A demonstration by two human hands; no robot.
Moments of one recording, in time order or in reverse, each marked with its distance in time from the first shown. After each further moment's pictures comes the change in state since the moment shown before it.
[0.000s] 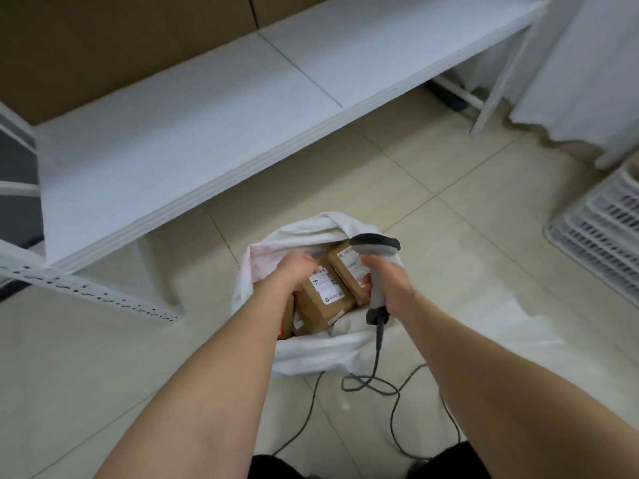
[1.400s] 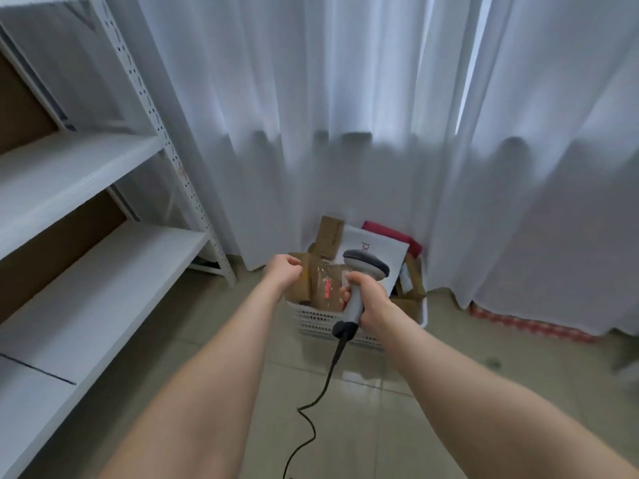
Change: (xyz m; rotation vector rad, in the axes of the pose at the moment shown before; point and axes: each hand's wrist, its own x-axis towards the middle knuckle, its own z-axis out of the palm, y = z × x) left_hand -0.424 0.620 0.217 0.181 -0.169 0.653; right_hand -0.359 -0.255 -0.583 0.957 0.245 -0.224
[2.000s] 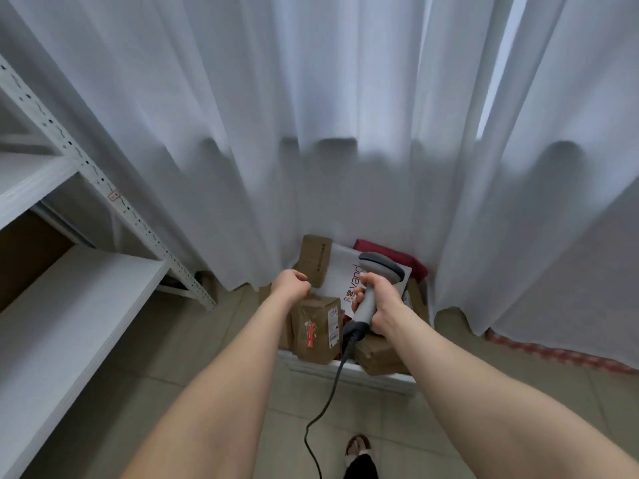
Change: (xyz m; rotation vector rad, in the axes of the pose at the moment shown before) left_hand 0.247 0.088 0.118 0.126 -0.112 -0.101; right_hand 0.242 -0.164 -0.016 0.121 0.116 0.100
